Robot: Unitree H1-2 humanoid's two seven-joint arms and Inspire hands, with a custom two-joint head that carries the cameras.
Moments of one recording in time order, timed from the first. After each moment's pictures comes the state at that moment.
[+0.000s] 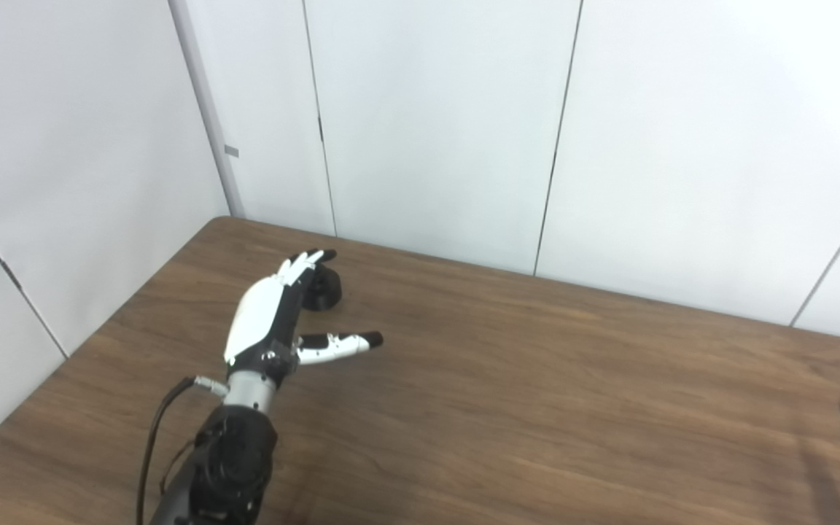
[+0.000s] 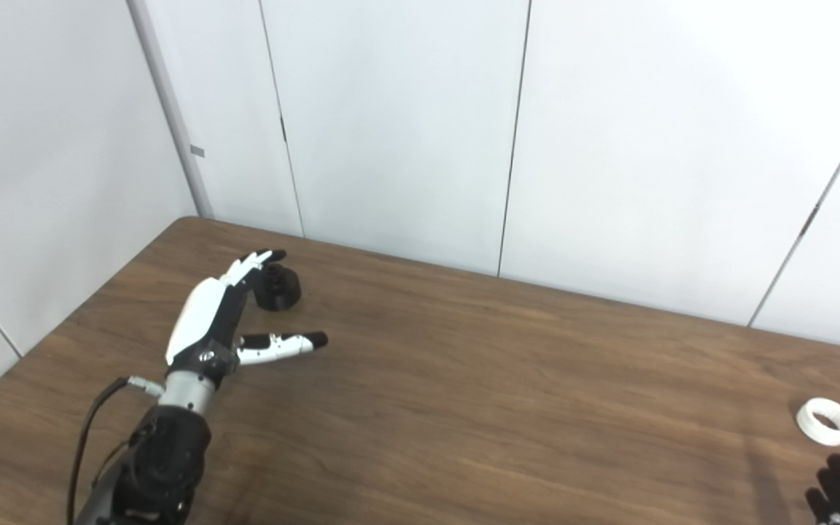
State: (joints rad) left arm -0.10 0.34 0.11 -0.23 0.56 0.28 0.08; right arm 0.15 -0.19 -0.15 -0.09 0.28 -0.24 0.20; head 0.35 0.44
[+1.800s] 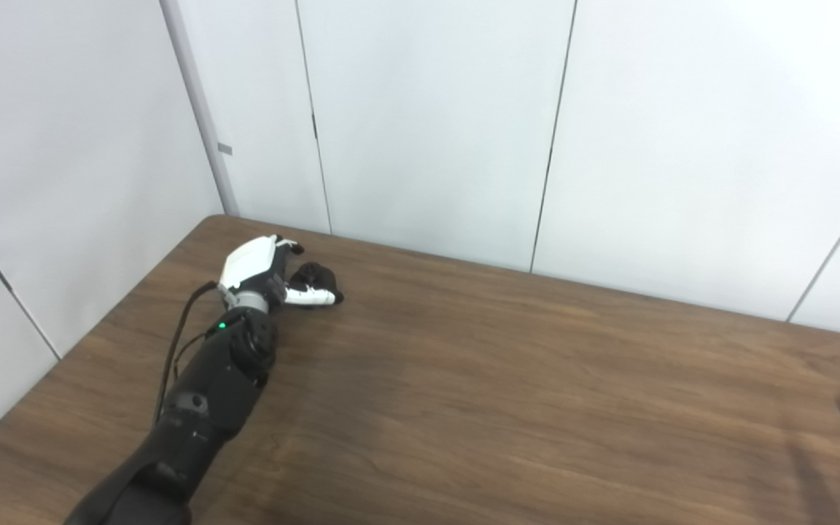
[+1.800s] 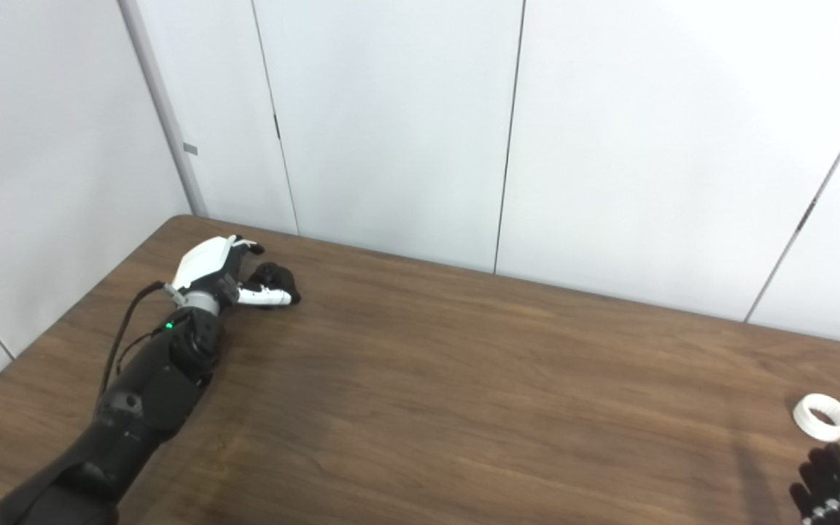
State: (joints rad) left arm -0.54 0.52 -0.07 0.56 0.59 0.34 0.10; right arm 0.16 -0.20 -0.14 -0.10 0.26 -0.24 0.21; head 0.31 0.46
